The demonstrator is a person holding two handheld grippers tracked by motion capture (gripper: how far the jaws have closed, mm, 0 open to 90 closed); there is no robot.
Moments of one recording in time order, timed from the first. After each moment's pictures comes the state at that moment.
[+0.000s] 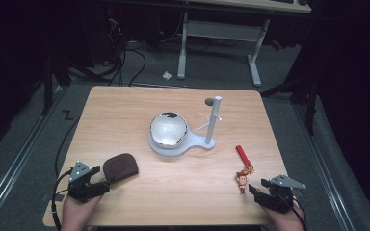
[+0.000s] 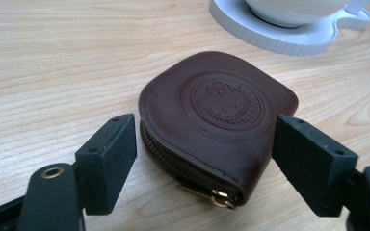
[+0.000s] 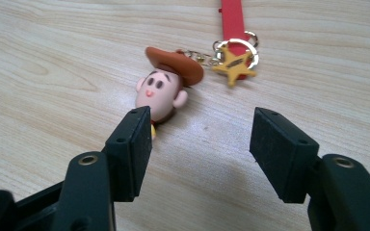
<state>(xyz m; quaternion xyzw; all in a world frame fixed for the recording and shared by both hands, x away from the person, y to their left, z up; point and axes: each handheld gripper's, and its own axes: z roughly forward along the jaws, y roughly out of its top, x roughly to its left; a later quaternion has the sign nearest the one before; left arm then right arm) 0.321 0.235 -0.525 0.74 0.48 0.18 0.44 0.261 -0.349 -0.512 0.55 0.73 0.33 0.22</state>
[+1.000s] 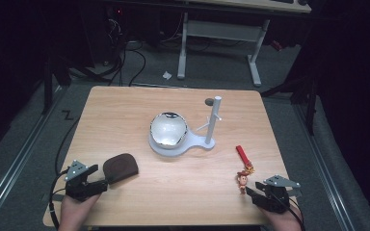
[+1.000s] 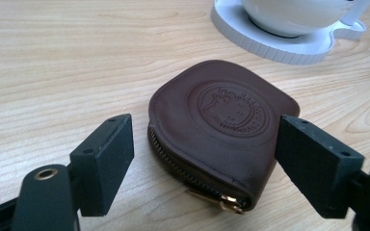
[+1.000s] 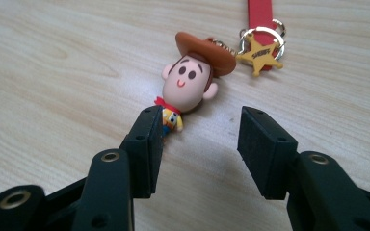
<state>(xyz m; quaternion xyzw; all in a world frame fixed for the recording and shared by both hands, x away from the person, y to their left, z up) 0.323 0.242 -0.522 0.73 0.48 0.18 0.46 0.261 -0.338 -0.512 0.54 0.76 0.31 0.20</state>
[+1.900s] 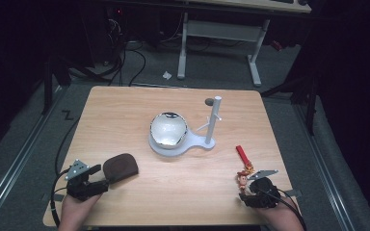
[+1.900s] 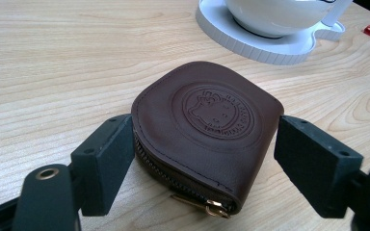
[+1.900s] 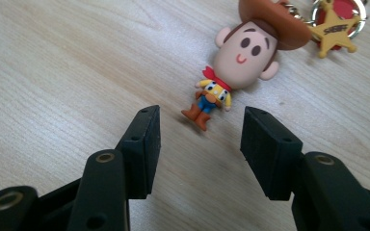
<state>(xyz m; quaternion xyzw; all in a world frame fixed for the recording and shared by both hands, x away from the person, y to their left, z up) 0.326 0.241 -0.523 0.73 0.46 0.15 0.47 0.280 -0.306 -0.496 0.50 0.84 0.18 0.12</state>
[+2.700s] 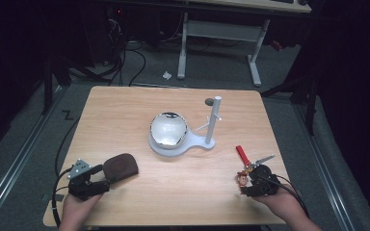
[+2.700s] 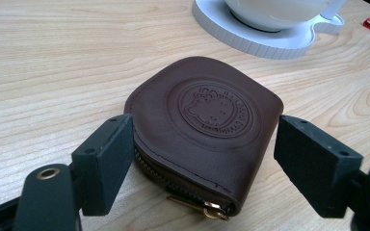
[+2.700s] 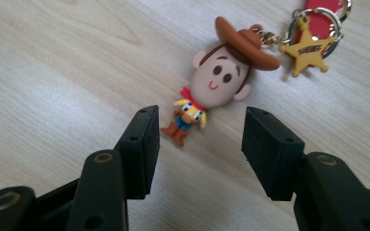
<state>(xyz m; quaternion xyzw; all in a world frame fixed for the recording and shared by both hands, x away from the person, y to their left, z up) 0.328 0.238 -0.525 0.74 0.46 0.15 0.47 0.311 -0.307 -0.477 0.51 0.84 0.13 0.08</state>
